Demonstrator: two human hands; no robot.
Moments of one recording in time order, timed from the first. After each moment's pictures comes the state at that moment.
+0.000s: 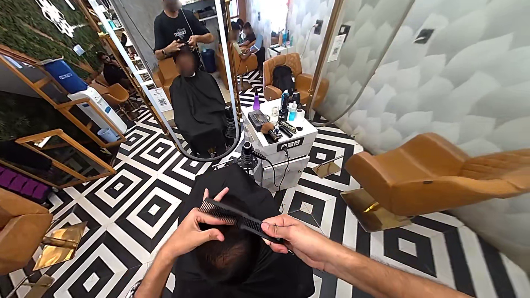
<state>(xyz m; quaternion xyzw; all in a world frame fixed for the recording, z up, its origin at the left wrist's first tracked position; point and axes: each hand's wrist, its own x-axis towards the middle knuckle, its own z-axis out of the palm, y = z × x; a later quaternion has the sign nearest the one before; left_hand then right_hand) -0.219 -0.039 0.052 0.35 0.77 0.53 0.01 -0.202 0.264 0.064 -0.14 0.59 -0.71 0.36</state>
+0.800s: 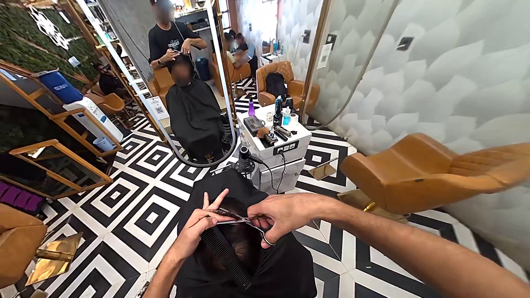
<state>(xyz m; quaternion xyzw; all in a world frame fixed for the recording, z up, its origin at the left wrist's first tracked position) -0.223 -0.033 0.053 0.31 0.78 0.54 0.00 -0.264 0.250 0.126 -0.44 0.80 -0.24 0.32</state>
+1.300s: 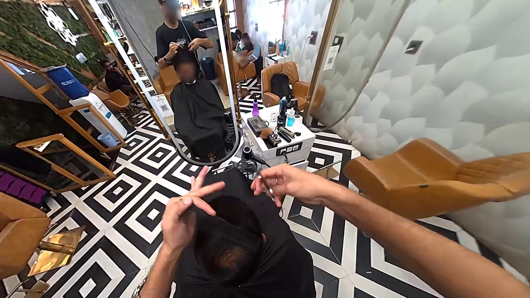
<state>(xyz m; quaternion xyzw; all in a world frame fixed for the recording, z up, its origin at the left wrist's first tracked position) -0.220 -0.025 0.089 0.28 0.68 0.66 -0.15 -0.297 0.278 0.123 -0.33 0.69 -0.59 0.26</state>
